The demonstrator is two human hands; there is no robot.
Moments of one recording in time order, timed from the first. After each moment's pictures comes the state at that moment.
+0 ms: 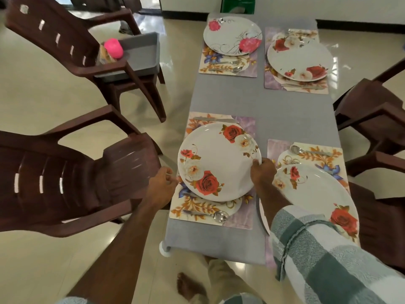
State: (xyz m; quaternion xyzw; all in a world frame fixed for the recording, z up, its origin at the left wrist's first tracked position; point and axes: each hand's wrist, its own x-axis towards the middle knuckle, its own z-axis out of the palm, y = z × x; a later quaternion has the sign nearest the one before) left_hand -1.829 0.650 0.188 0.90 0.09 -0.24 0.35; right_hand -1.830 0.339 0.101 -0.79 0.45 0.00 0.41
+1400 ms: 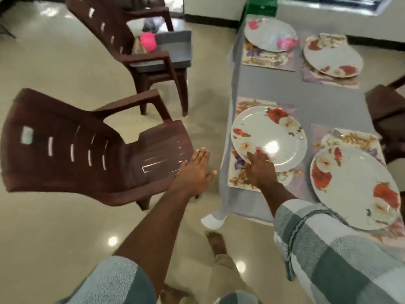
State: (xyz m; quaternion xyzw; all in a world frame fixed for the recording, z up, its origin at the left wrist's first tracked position) left_hand -1.884 0.804 0.199 0.94 -0.19 -0.22 0.18; right_hand -1.896 0.549 0.106 -0.99 0.11 0.07 0.09
